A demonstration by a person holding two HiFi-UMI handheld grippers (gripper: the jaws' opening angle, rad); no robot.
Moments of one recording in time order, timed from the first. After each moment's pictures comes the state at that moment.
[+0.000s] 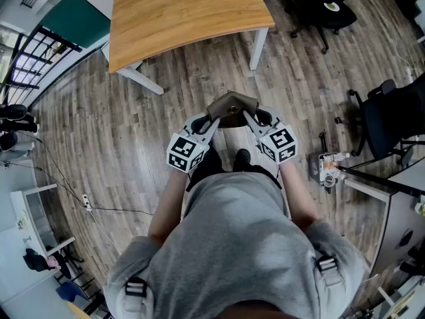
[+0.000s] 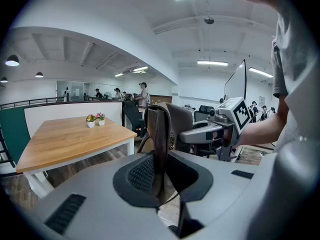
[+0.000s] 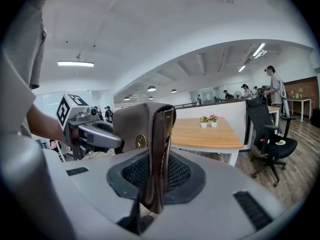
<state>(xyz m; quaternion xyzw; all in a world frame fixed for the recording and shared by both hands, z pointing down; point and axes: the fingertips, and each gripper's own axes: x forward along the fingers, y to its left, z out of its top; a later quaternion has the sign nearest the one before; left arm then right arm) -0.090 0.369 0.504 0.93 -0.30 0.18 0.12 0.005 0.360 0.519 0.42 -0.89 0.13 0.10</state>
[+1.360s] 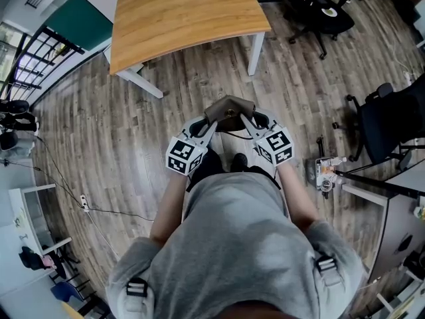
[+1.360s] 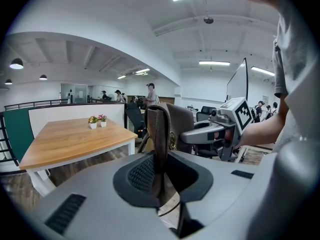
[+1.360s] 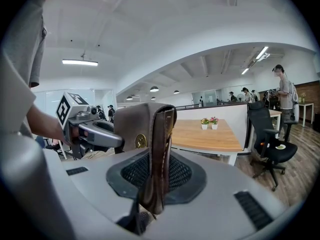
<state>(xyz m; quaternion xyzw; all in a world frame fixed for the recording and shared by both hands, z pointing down) -0.075 0.397 0.499 0.92 -0.32 0.18 0.11 0.020 0.386 0.514 0.41 -0.90 0.12 0.10</state>
